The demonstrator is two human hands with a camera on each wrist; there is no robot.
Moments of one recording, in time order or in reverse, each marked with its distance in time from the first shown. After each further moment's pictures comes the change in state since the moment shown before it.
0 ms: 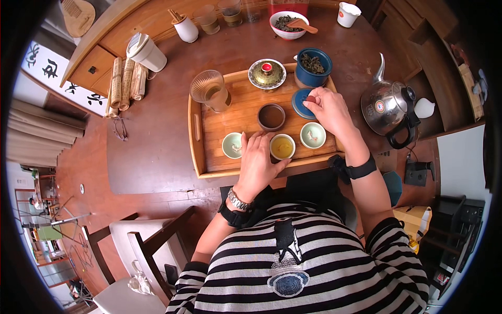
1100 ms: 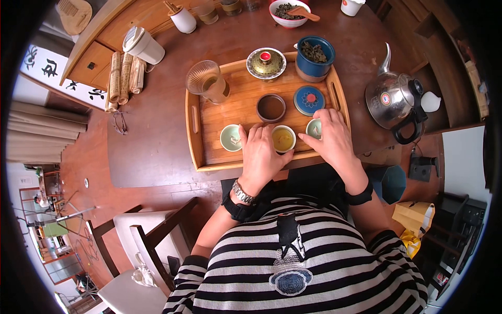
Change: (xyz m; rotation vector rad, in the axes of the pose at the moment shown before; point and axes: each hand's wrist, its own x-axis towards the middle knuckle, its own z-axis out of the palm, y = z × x) left_hand 0.004 0.010 0.009 0.091 0.036 -0.083; right_hand -0.068 0.005 0.017 -0.228 -0.007 -0.082
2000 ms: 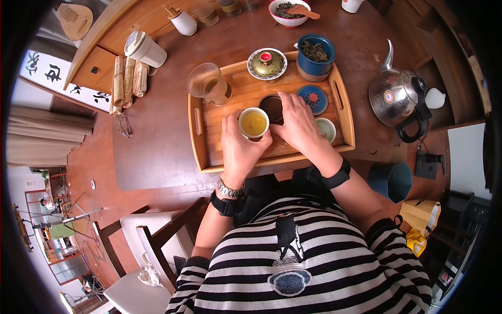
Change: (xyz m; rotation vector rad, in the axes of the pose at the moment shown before) left_hand 0.018 -0.021 -0.028 -0.175 0.283 -0.085; right_hand 0.045 -0.042 0.042 0.154 0.000 -0.083
